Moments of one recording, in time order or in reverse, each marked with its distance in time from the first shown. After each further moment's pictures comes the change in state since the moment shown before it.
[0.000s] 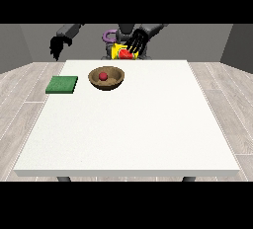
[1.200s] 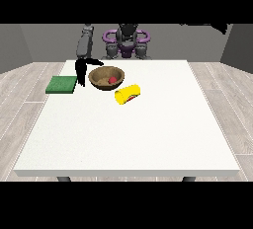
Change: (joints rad) left arm -0.023 0.435 0.780 -0.248 1.273 -0.677 -0.263; right arm -0.091 0.168 0.013 0.056 0.045 -0.225 -0.108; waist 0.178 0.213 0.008
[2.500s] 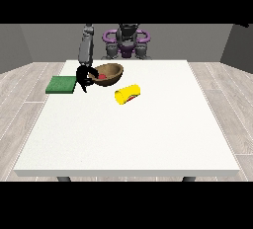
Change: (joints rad) left arm 0.016 0.212 0.153 0.067 0.178 -0.155 -0.002; right arm -0.086 -0.008 -0.016 0.229 0.065 -0.158 -0.202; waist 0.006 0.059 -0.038
